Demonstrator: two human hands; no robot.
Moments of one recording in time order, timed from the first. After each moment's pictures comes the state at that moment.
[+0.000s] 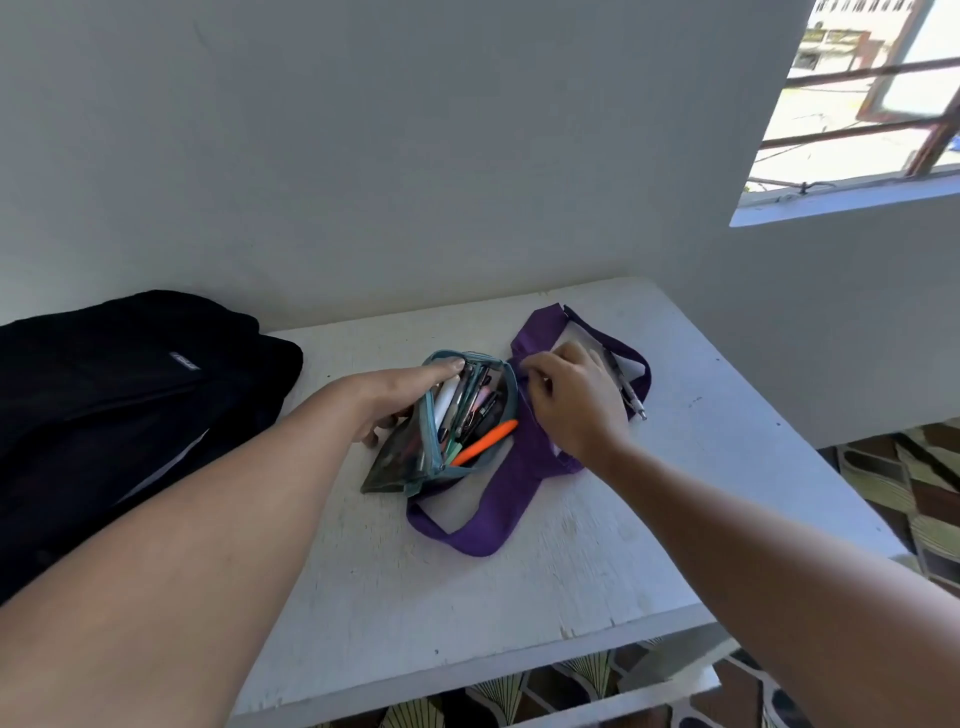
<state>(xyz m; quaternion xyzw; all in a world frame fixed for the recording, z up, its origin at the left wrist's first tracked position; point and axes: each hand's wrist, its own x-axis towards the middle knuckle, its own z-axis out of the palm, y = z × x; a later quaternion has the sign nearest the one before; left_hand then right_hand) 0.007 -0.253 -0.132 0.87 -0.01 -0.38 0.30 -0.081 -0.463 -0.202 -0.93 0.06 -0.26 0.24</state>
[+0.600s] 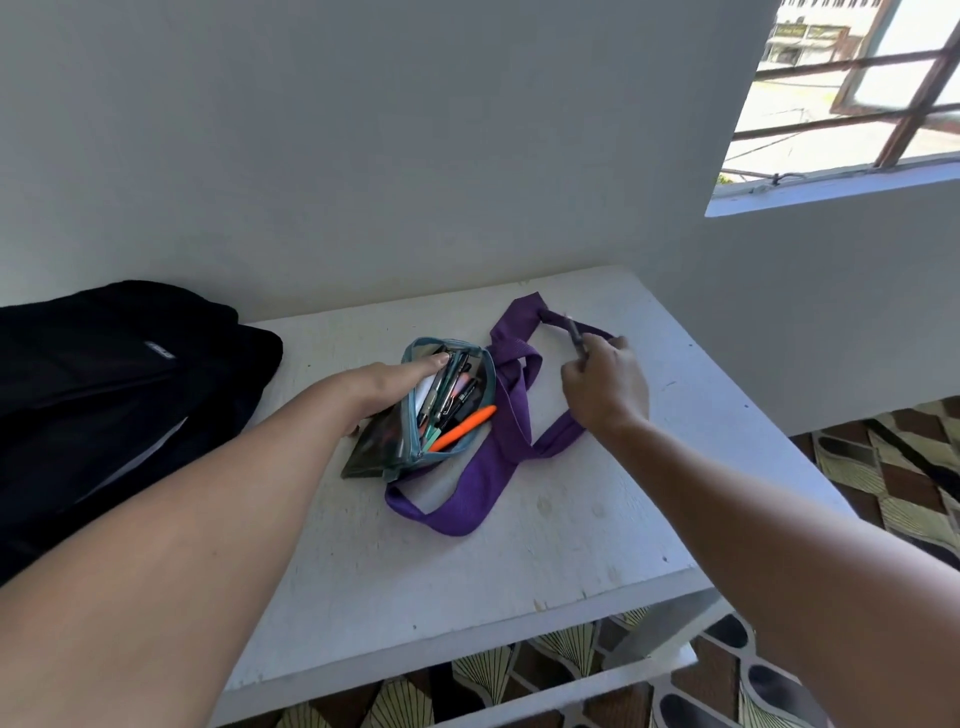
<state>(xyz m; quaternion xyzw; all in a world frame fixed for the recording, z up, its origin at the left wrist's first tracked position) -0.002 -0.256 -0.141 0.89 0.00 -0.33 0.31 -0.101 -0.497 -0.191 -0.90 0.28 -0.18 0.29</state>
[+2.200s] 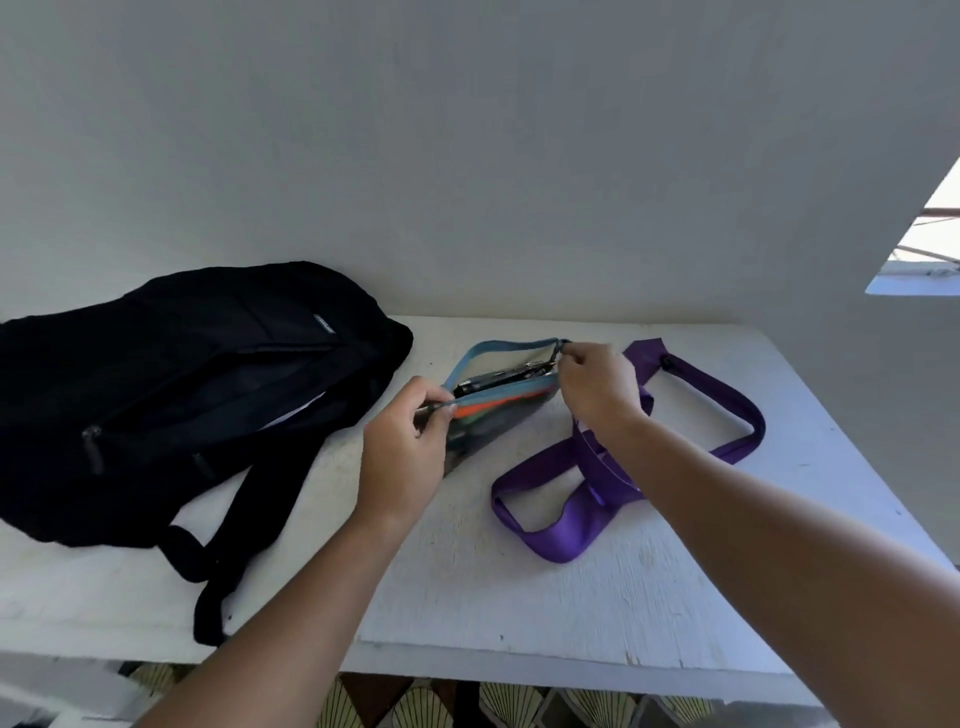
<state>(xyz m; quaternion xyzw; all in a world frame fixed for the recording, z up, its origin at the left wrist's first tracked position) -0.092 -0.164 -0.166 0.83 -0.12 0.22 0.51 -0.039 -0.381 -0.142 -0.88 0.13 -0.13 0.44</state>
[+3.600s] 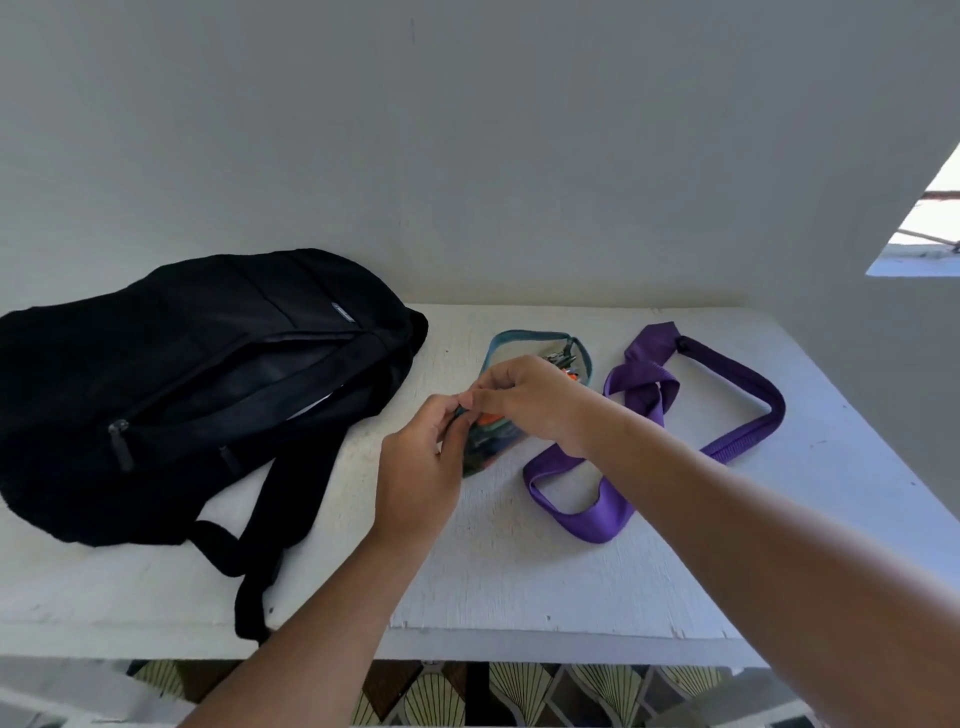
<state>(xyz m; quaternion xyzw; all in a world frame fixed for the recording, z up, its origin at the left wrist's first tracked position) -0.101 -0.136 -0.196 0.82 -0.14 0.21 0.51 -0.068 -0.295 -0.124 -0.86 -0.02 0.12 0.49</state>
